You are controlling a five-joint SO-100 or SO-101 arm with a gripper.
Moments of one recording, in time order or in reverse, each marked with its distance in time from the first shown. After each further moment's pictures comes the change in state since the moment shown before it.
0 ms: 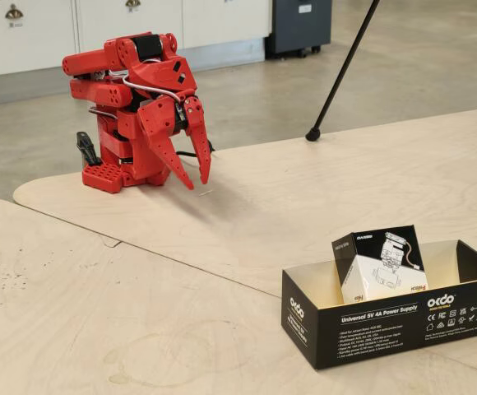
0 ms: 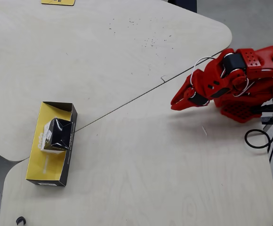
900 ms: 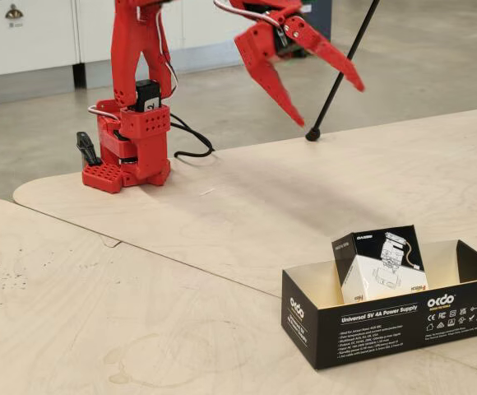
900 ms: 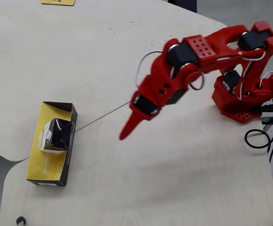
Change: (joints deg) arm -15.0 -80.7 -83.3 8.1 30.3
